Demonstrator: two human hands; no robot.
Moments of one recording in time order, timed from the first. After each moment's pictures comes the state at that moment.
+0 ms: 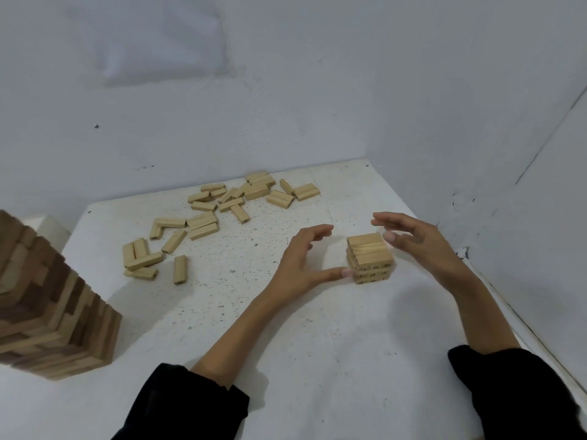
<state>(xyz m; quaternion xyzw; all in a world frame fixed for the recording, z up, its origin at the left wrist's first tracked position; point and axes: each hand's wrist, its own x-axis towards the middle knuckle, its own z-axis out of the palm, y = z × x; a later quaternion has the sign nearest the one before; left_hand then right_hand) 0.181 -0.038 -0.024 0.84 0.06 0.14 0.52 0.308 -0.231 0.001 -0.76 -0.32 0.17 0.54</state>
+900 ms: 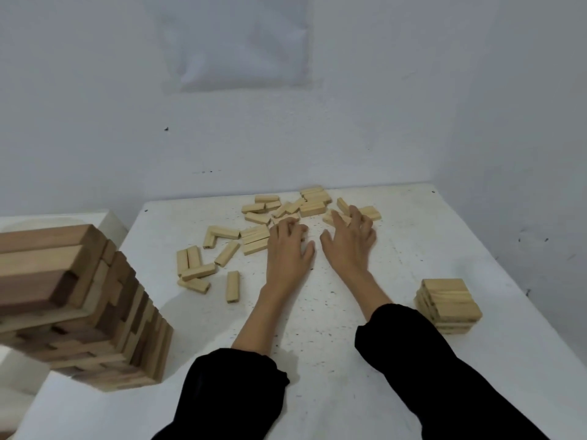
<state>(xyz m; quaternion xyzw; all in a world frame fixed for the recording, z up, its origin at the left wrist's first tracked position) 0.202 0.087 -0.059 0.90 0.24 0.29 0.23 0.291 0.007 -0.048 -0.92 -0.27 -0.07 0.26</state>
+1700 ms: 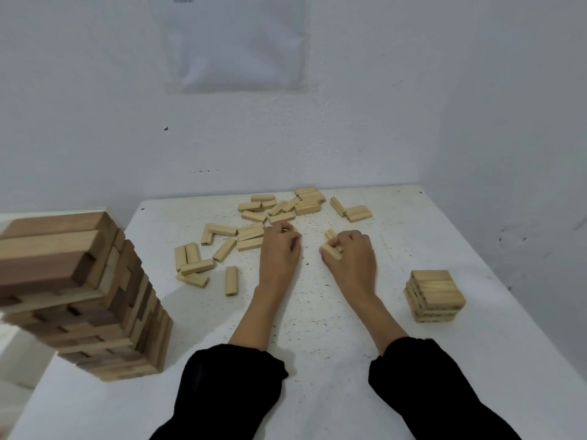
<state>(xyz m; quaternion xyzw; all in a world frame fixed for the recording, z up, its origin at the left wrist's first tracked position) 0.194 0.087 -0.056 0.87 0.24 0.32 0.28 0.257 -0.034 -0.047 -0.87 -0.28 -0.11 0.38</state>
